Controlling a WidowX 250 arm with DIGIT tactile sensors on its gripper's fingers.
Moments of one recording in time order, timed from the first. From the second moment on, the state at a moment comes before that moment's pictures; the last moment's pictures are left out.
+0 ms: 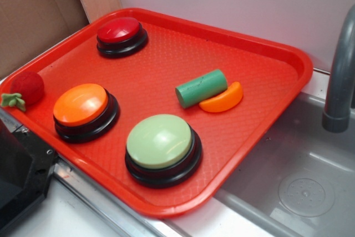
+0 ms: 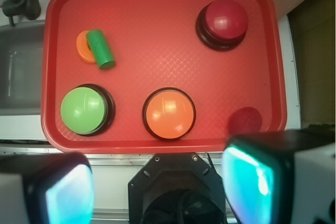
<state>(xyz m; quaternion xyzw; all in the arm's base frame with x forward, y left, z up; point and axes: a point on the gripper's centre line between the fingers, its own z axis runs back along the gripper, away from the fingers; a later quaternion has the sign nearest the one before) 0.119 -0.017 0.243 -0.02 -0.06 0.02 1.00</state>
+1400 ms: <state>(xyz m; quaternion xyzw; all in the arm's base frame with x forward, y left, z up) 0.227 -0.061 0.079 0.00 -0.06 -0.08 0.99</state>
